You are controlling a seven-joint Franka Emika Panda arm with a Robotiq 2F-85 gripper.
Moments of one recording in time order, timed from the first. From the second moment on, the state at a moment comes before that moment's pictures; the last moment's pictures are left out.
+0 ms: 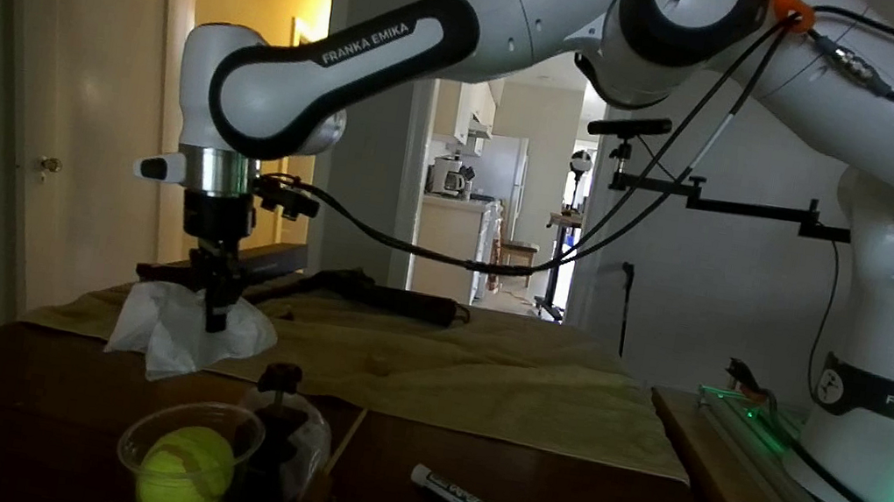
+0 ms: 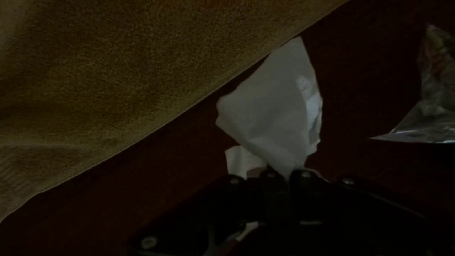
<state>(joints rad) -0.02 0.98 0.14 -1.12 -0.23 2.10 -0.80</state>
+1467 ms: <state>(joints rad) 0.05 1.16 0.01 -0.91 -0.25 2.15 -0.71</state>
